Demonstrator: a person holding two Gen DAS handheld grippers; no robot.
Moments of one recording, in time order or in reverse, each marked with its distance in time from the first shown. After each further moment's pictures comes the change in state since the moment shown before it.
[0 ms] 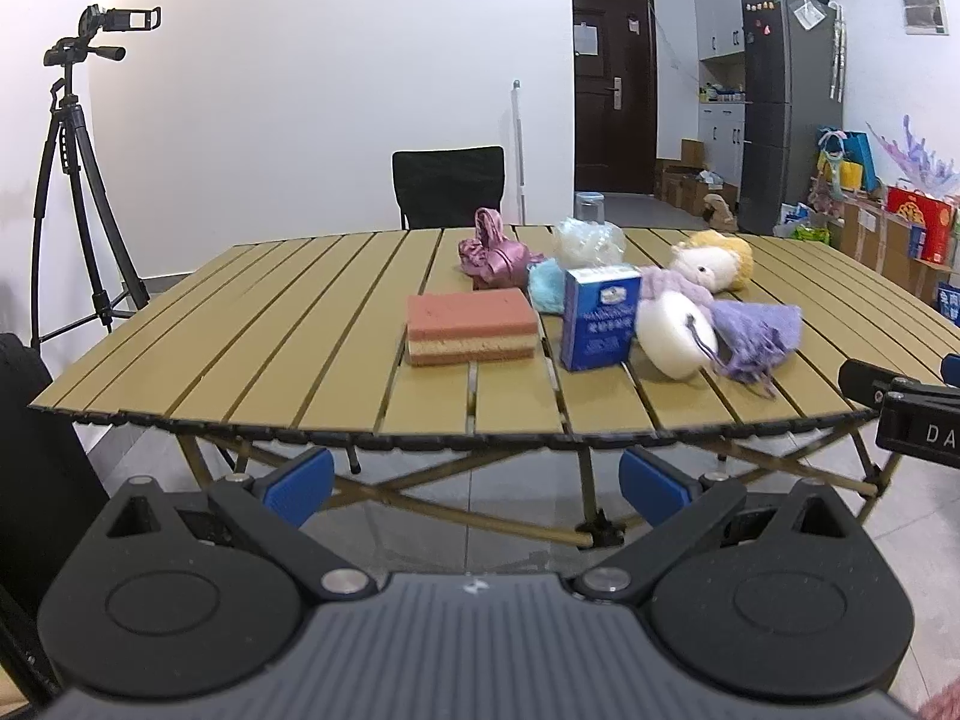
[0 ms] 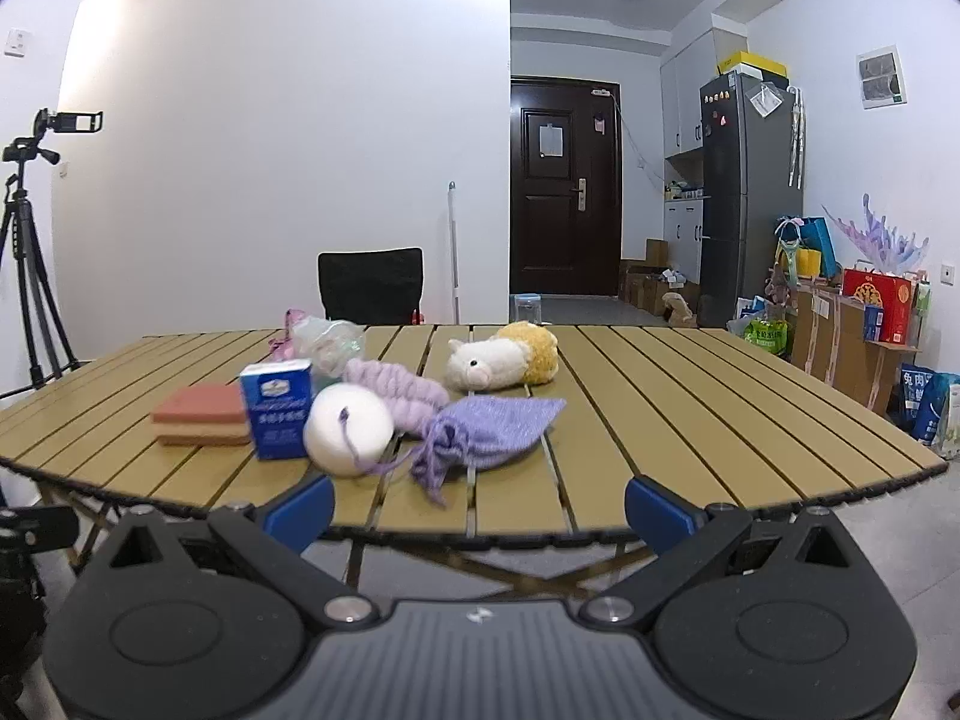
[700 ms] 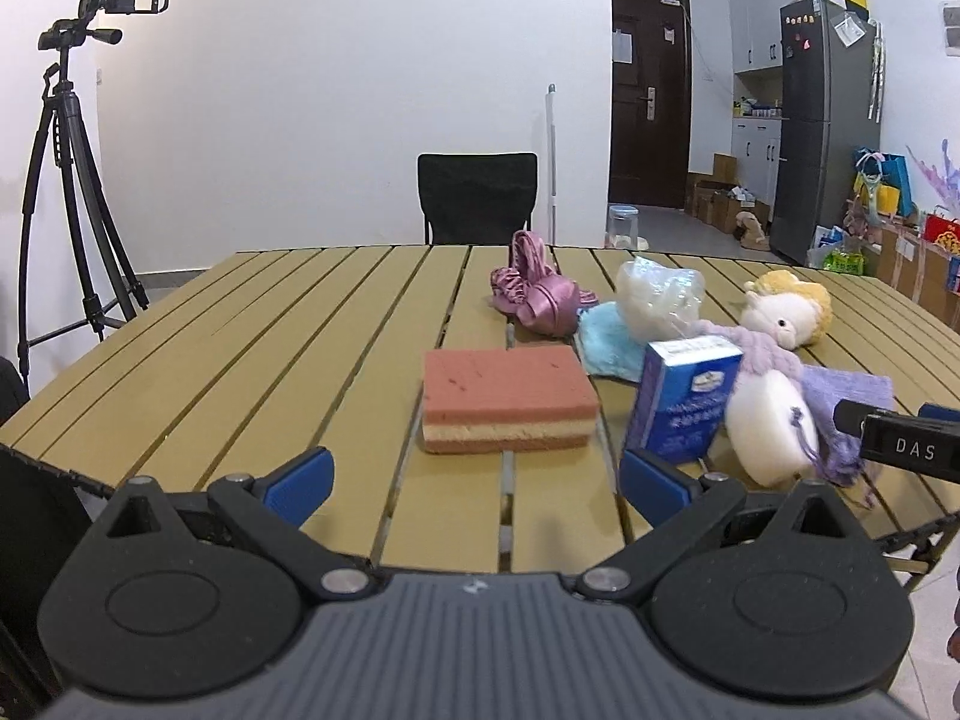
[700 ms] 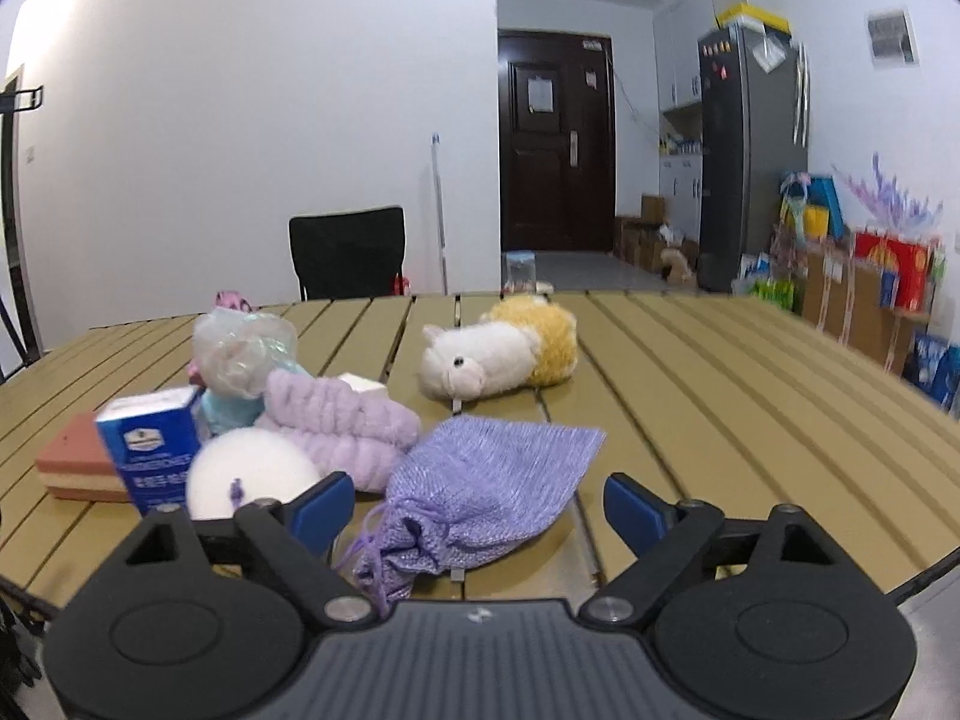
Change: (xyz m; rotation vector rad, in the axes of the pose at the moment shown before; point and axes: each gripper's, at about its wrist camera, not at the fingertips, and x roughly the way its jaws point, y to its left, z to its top) left arm 0.087 0.013 0.043 -0.051 -0.009 0.042; right arm 0.131 -0.006 0.031 0.022 0.092 -0.013
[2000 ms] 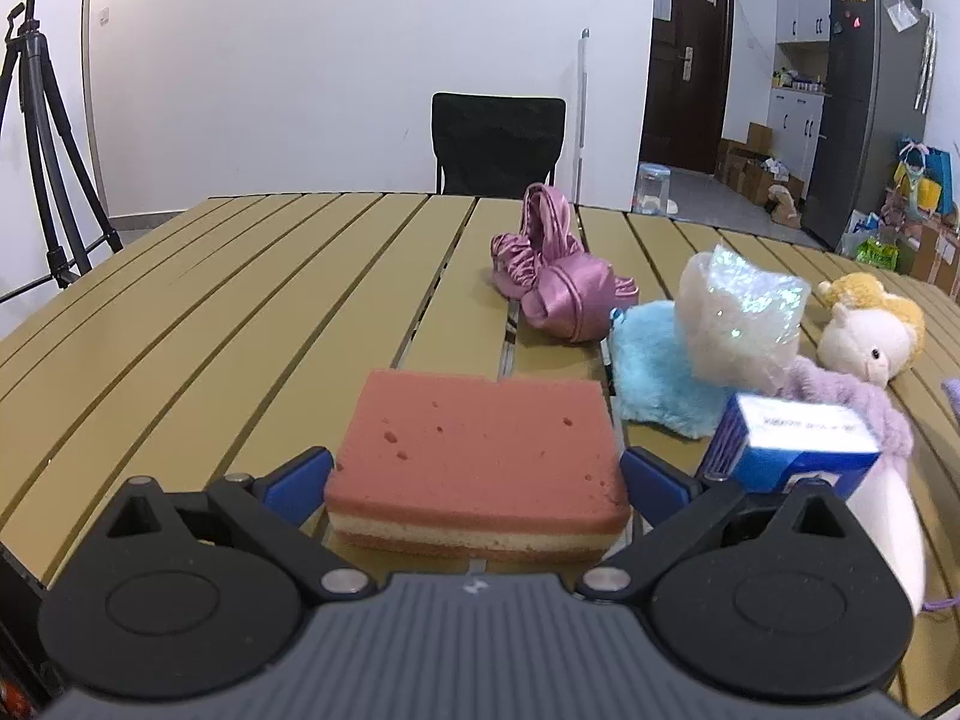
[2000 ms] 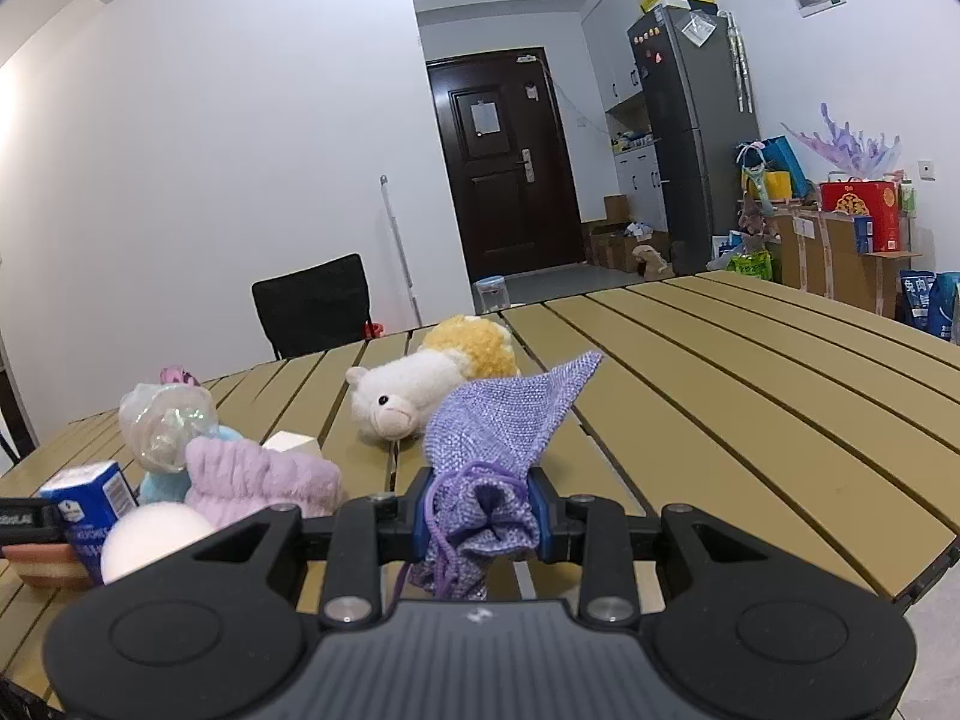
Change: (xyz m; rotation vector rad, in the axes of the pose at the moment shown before) left arm 0.111 -0.016 0.033 -0.062 0.120 0.033; right arm 0.020 -0.045 -0.006 0.178 -0.076 -0.003
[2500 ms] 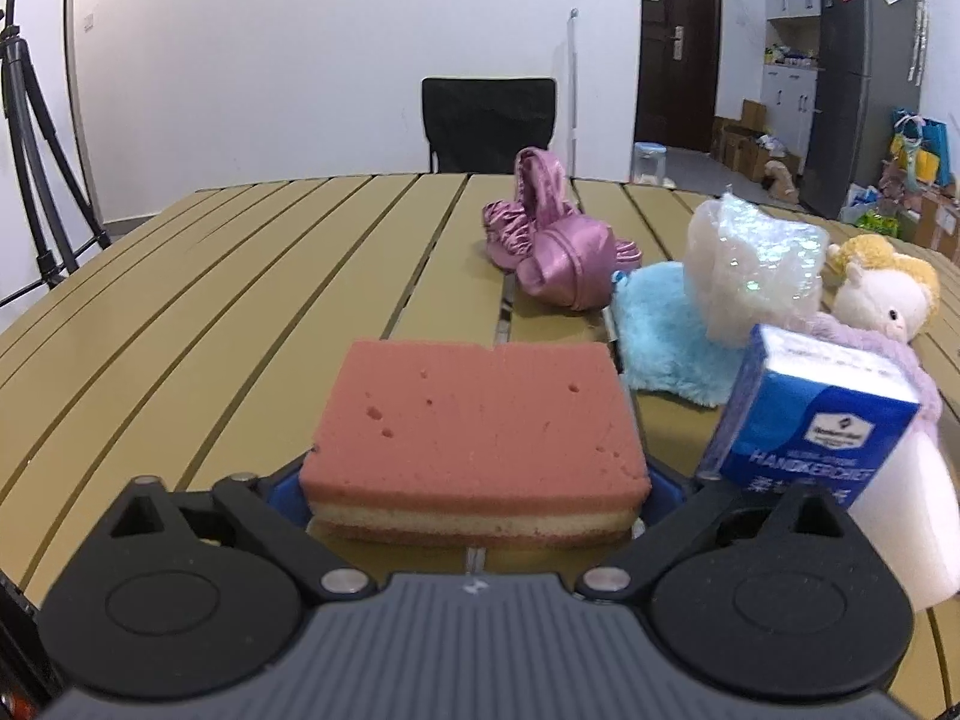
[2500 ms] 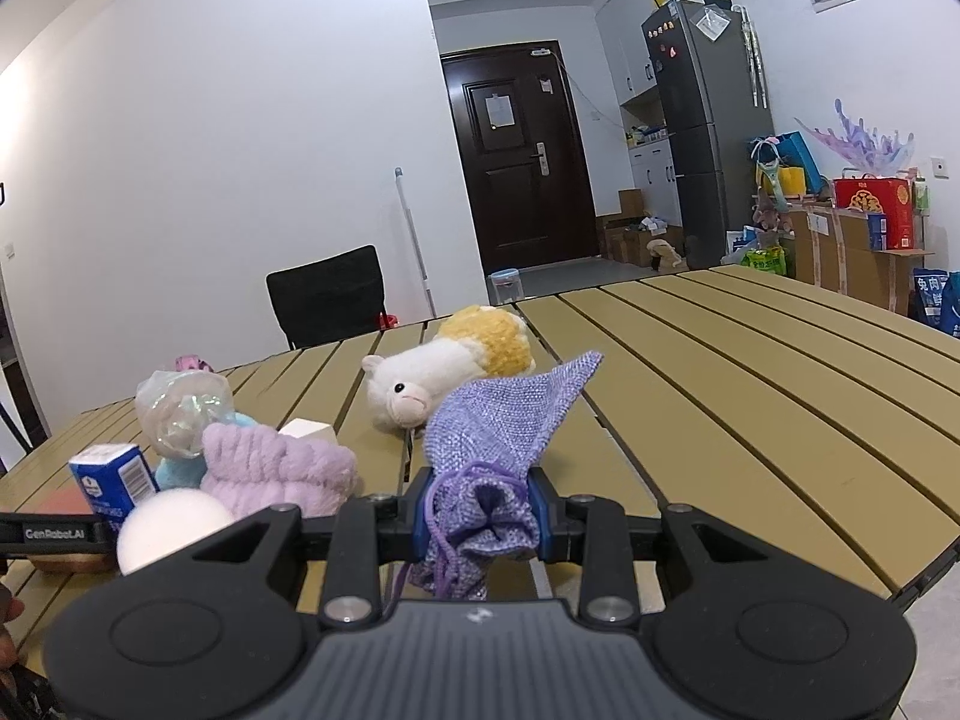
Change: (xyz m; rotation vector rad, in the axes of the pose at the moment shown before) left arm 0.011 -0.004 -0.011 0.039 0.018 -0.010; right arm -0.005 0.001 -0.002 -0.008 0.011 0.030
